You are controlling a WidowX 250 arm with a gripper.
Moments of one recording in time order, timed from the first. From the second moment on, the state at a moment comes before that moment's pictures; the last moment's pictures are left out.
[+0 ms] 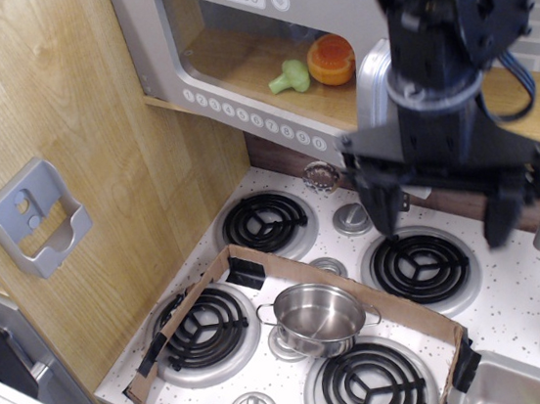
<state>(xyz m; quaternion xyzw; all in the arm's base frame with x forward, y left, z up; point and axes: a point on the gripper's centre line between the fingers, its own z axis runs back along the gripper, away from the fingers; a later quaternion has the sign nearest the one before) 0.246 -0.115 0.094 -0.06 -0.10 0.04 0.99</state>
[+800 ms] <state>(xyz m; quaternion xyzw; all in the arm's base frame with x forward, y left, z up) 0.322 -0.197 0.097 -0.05 -0.17 -0.16 0.97</state>
